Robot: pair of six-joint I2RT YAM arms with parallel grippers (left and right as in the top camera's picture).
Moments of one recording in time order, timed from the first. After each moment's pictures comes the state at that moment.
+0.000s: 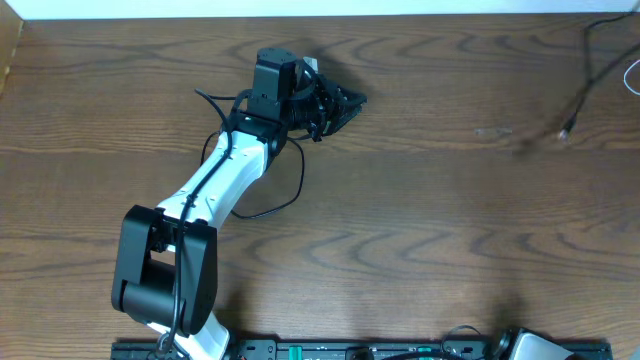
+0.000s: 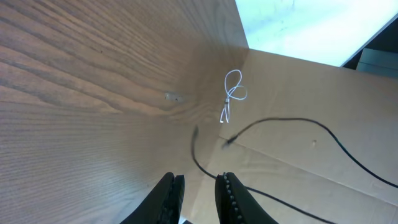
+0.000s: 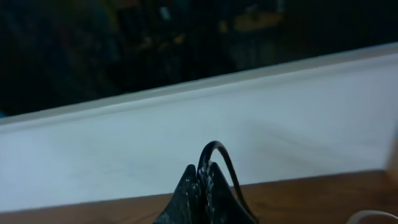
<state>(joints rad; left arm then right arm) -0.31 1.80 1.23 -0.02 0.75 -1.29 -0.41 1.37 1.80 -0.52 -0.42 0.19</state>
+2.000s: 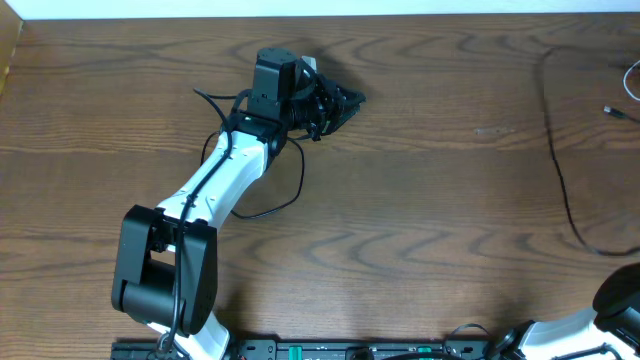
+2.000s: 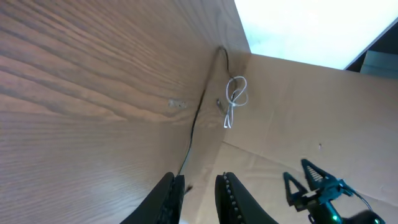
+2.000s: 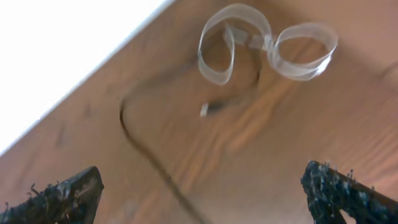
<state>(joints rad) -0.31 1.80 1.23 -0.03 0.72 -1.27 -0.66 1.76 1.82 -0.89 -0.18 0.19</state>
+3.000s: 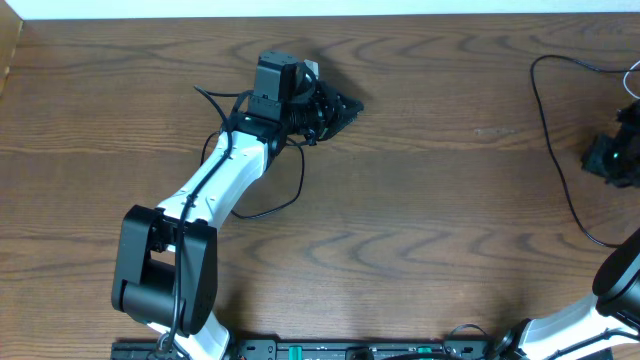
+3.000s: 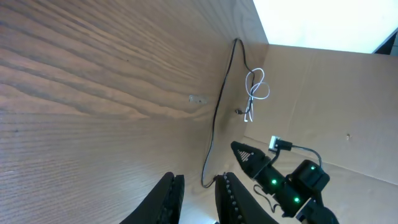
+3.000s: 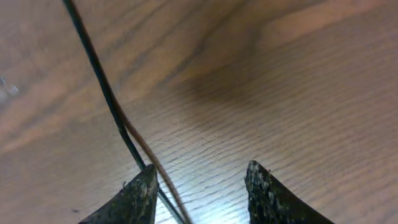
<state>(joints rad) -0.31 1.80 1.23 -0.10 0.72 -1.13 -0.57 1.84 1.23 -0.54 -0.14 -0.18</state>
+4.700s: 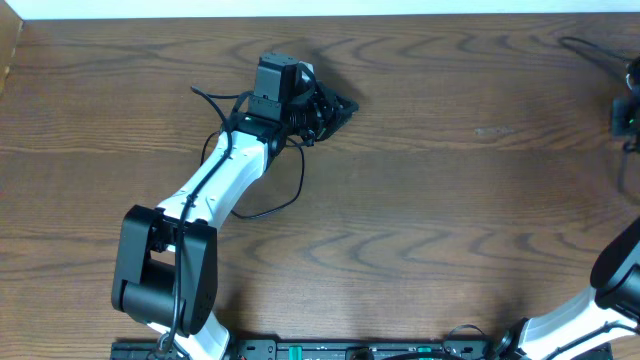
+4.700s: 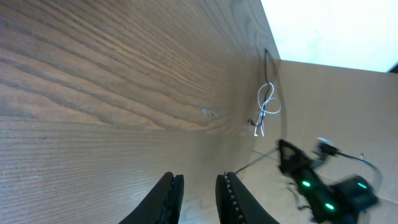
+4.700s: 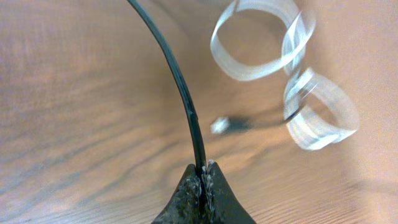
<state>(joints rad) -0.31 1.80 1.23 -0.13 0.64 -1.13 -0.52 1.87 1.40 -0.29 0.03 -0.56</state>
